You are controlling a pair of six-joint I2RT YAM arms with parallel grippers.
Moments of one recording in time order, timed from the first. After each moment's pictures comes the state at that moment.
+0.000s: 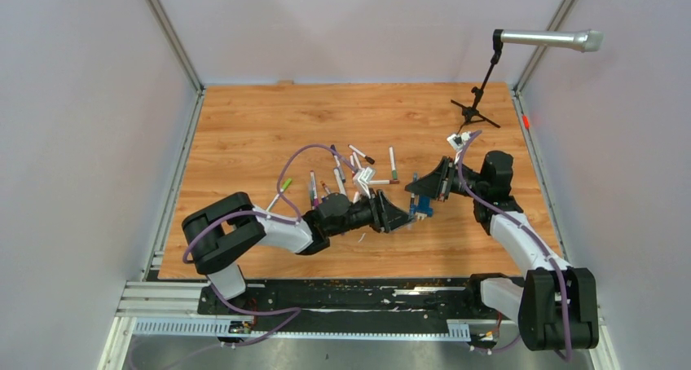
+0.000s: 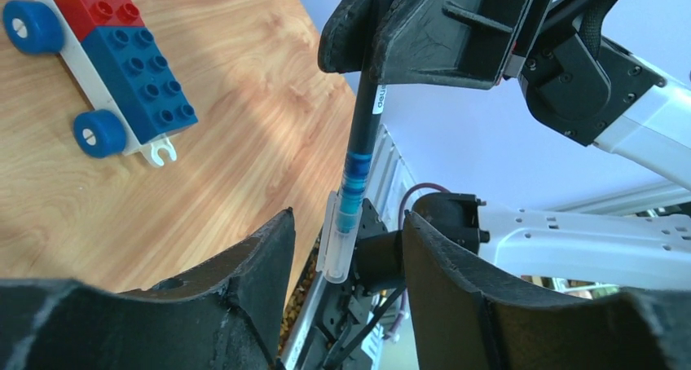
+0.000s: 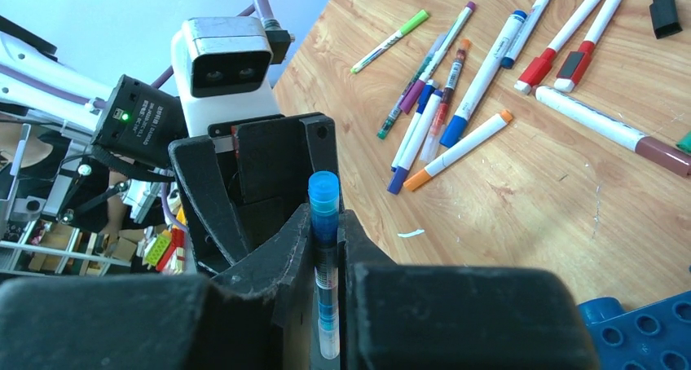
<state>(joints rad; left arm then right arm) -1.07 1.69 0.63 1.05 0.15 -0.99 0.04 1.11 0.51 0.37 -1.16 0.61</state>
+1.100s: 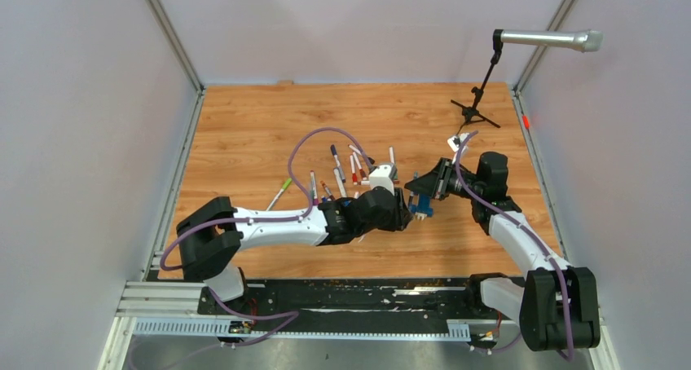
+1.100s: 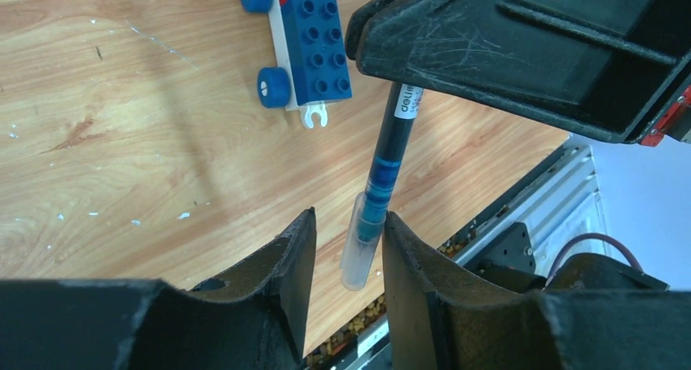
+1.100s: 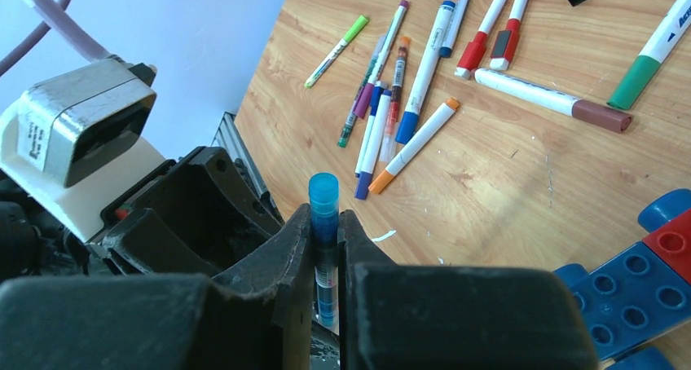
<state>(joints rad) -1.20 1.63 1.03 0.06 -0.29 -0.90 0.07 1.11 0.51 0.26 -0.98 0.60</state>
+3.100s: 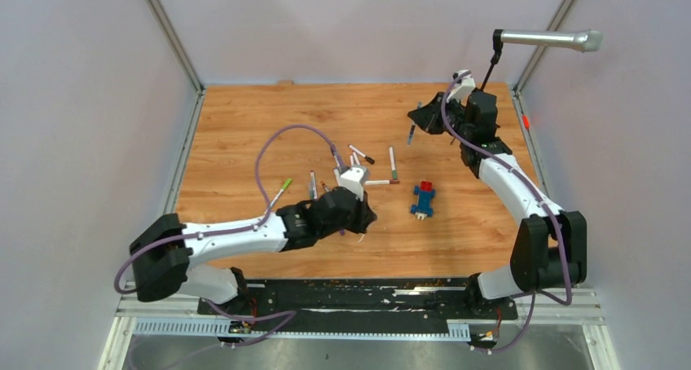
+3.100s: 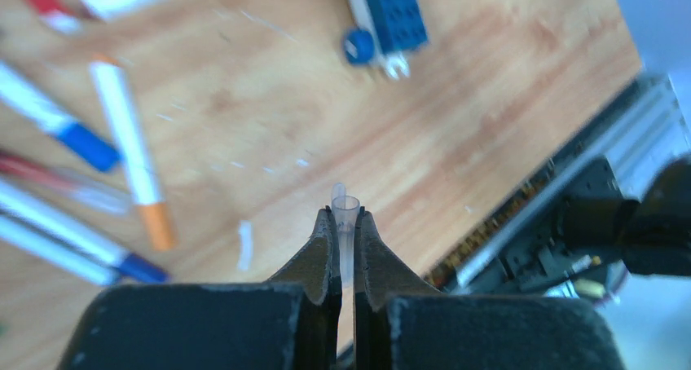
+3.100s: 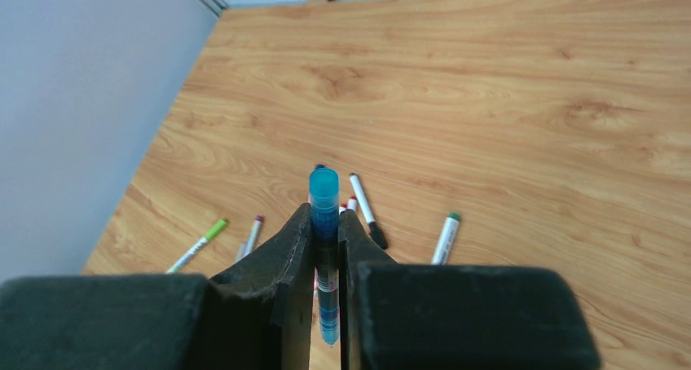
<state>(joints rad) -1.17 1.40 0.81 0.03 -0.23 -0.69 0.15 1.42 1.06 0.17 -0.46 0.45</state>
